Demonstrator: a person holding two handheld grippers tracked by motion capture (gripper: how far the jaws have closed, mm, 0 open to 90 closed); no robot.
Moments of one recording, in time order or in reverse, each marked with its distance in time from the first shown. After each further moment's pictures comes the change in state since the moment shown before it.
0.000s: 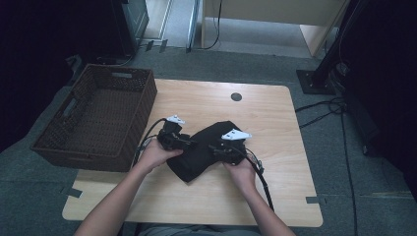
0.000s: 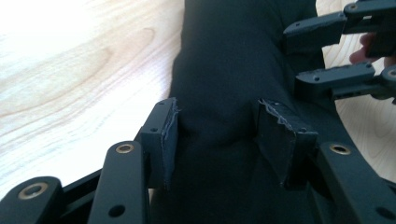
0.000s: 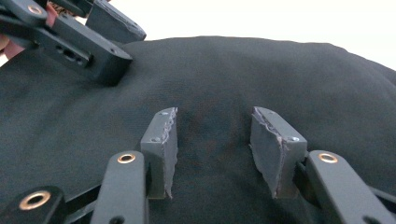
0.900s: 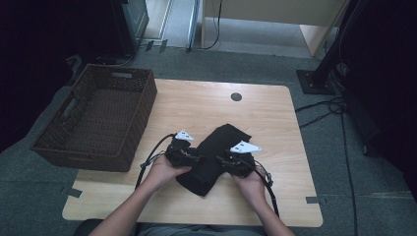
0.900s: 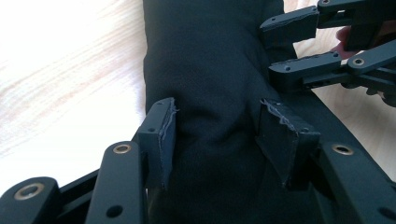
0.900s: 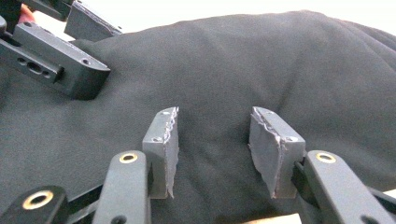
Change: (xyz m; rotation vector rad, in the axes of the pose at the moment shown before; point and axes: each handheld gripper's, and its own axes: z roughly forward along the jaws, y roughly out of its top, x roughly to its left) left arm -0.054 -0.025 0.006 -0.014 -0.003 0.009; right arm 0.001 -0.034 -0.029 0.006 -0.001 -0.007
